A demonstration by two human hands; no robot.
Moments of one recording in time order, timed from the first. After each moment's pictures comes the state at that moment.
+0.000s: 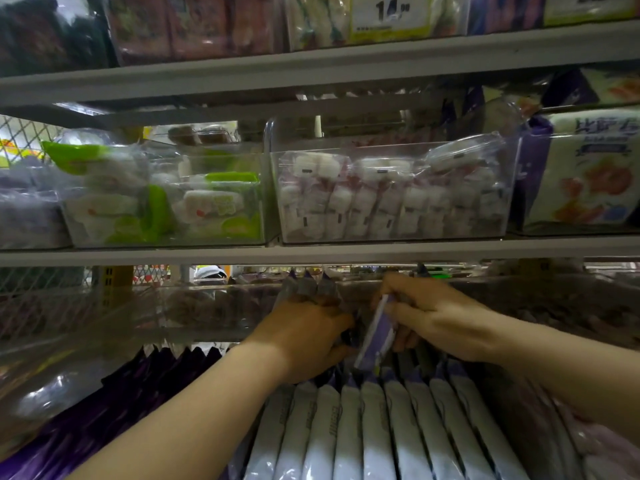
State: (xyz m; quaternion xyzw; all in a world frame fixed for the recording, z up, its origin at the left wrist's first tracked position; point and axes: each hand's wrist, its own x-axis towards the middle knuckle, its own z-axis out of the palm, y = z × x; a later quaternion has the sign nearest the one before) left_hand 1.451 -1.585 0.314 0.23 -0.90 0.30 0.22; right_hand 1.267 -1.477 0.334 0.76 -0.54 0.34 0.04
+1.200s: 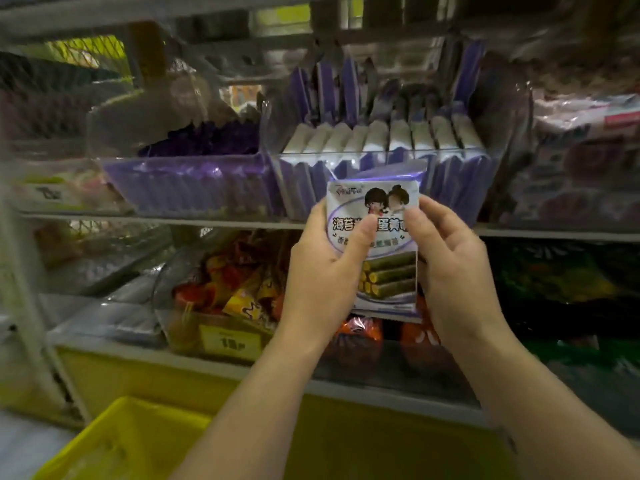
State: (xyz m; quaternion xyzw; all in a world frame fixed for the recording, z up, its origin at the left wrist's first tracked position) left_hand 1.478 -1.398 0.104 0.22 -0.69 -0.34 0.61; right_hand 1.356 -1.351 0.109 0.52 -0.39 0.71 -0.26
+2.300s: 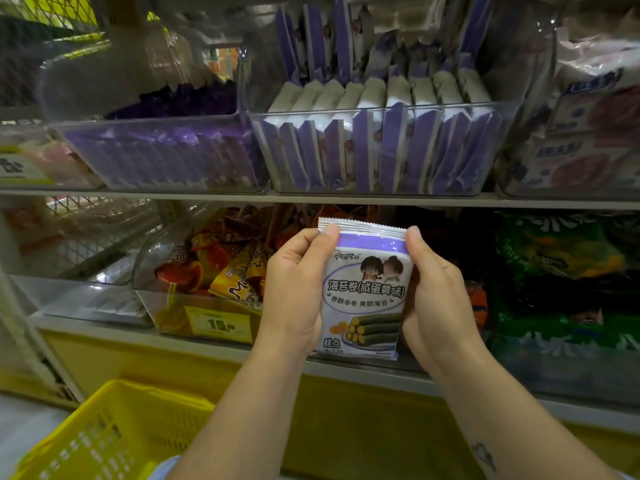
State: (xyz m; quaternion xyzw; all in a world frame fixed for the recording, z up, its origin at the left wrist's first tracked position) left_hand 1.476 -1.407 0.065 0.21 -0.49 -0.61 0.59; right_hand 1.358 -1.365 0.056 0.39 -0.38 0.73 -0.42
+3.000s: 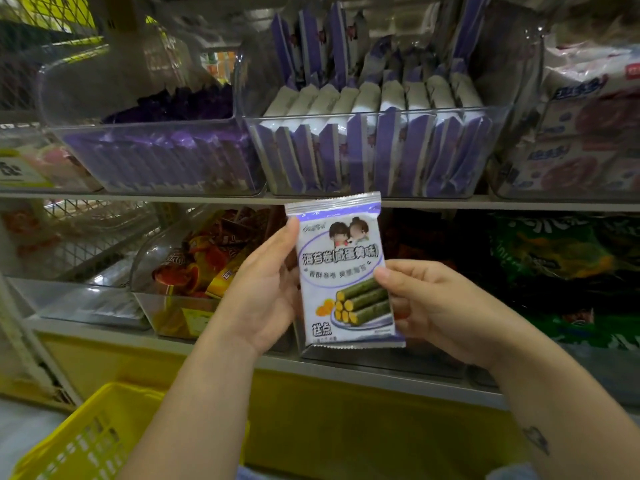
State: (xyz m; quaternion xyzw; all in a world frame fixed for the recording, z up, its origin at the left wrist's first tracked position) left_hand 1.509 -1.424 0.069 0.23 -0.49 -0.70 0.46; right_hand 1.324 -1.349 0.072 0.55 -0.43 0.47 -0.54
